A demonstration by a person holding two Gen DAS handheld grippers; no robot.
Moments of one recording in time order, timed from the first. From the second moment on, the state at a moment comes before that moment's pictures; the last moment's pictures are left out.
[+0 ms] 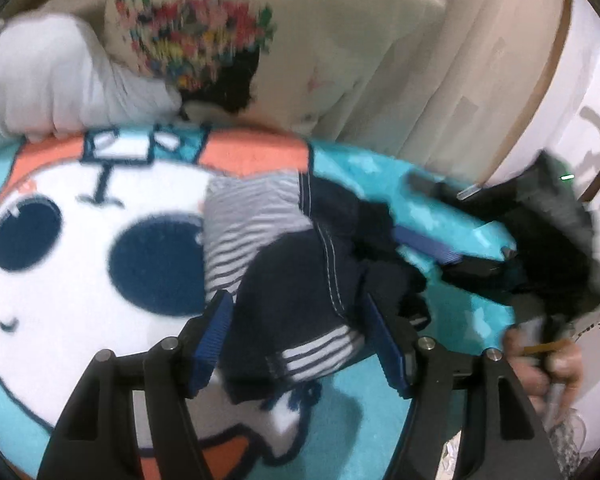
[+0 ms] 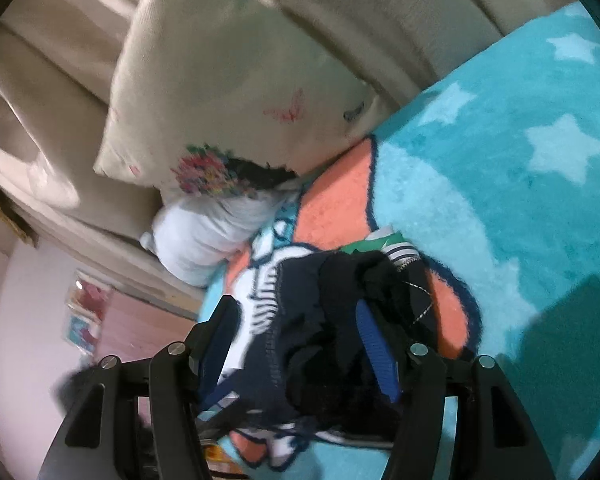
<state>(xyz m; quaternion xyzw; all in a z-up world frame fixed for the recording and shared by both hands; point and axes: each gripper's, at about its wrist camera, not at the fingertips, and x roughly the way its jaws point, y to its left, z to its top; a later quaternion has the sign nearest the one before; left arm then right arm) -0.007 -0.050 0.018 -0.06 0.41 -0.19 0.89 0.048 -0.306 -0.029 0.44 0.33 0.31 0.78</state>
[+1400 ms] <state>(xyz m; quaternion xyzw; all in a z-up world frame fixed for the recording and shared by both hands) -0.042 -0.037 0.026 -0.07 0.37 -0.20 0.90 0.044 -0.266 0.003 0.32 0.33 0.26 0.85</state>
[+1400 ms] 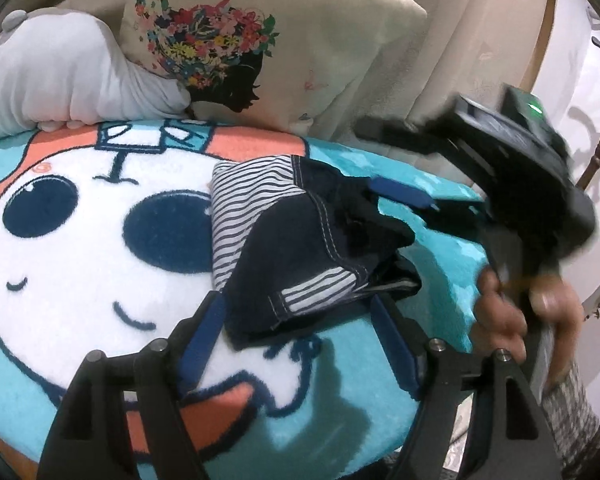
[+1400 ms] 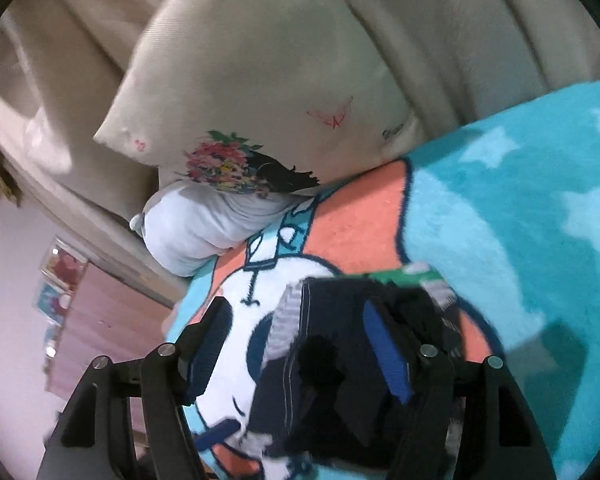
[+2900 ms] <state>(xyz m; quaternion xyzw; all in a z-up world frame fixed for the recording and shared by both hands) 0.076 -0.036 -0.005 -0.20 0.49 -0.28 0.80 0.087 -0.302 -0.059 0.39 0.39 0.28 0.79</state>
